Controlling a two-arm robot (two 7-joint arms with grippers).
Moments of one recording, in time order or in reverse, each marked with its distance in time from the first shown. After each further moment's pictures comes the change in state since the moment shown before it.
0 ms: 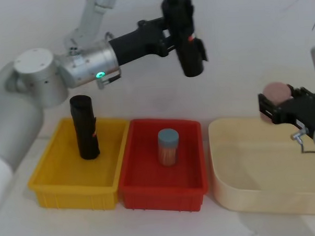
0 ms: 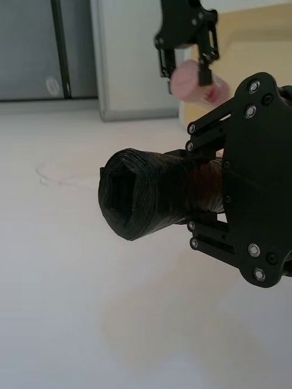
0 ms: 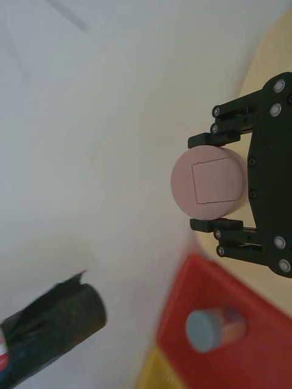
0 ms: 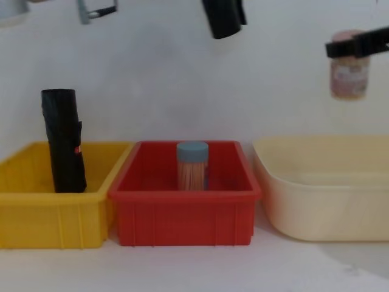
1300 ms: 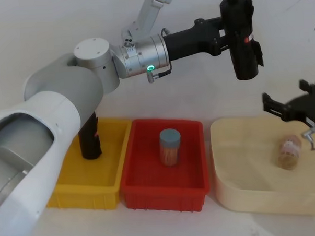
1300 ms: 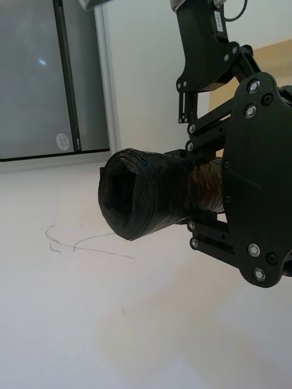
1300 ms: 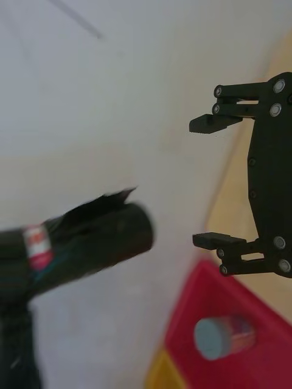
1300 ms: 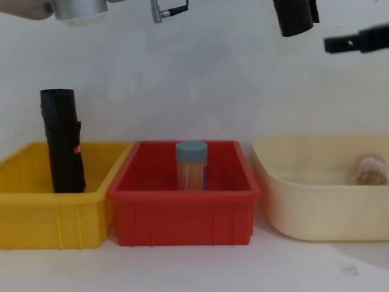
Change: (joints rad) left arm -0.331 -0.285 0.168 0.680 -0.164 -0.240 -0.259; right arm 0.015 0.011 0.022 0.048 -0.006 -0.097 0.068
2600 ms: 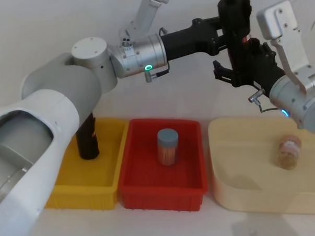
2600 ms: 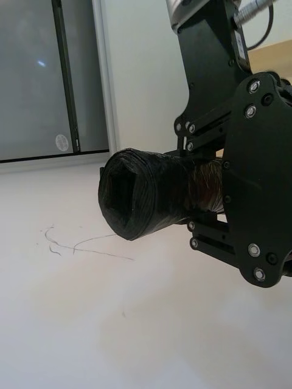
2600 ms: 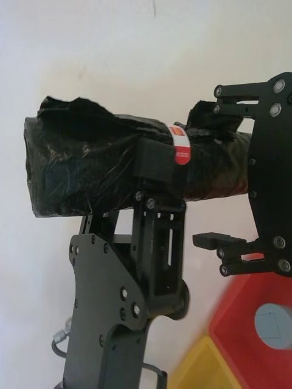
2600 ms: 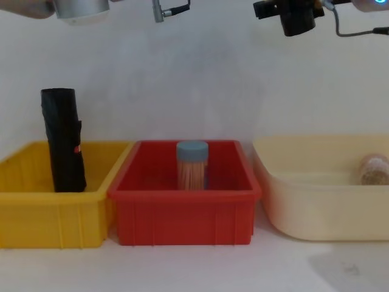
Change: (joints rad) left arm -0.014 -0.012 0.008 0.030 -0.007 -0.010 -0.011; right arm 0.227 -0.125 -0.148 0.170 -0.142 -0.038 0.006
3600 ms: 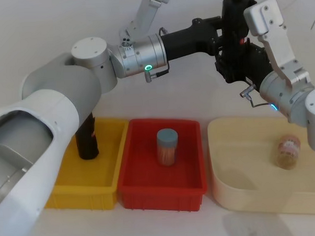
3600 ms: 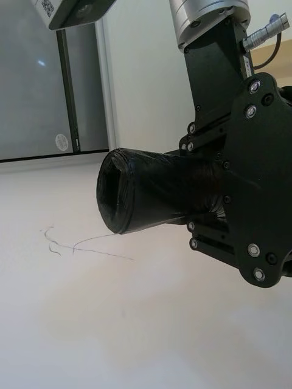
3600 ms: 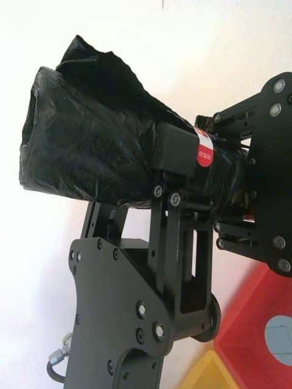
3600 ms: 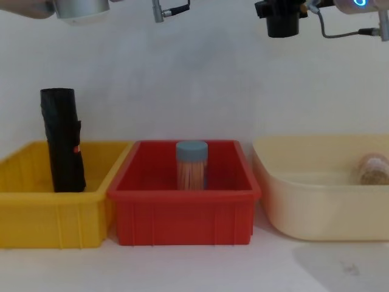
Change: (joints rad) left arm 0.000 0.000 0.000 0.001 0.000 0.000 0.000; right arm 0.051 -0.038 -0.021 0.085 -0.037 -0.012 -0.023
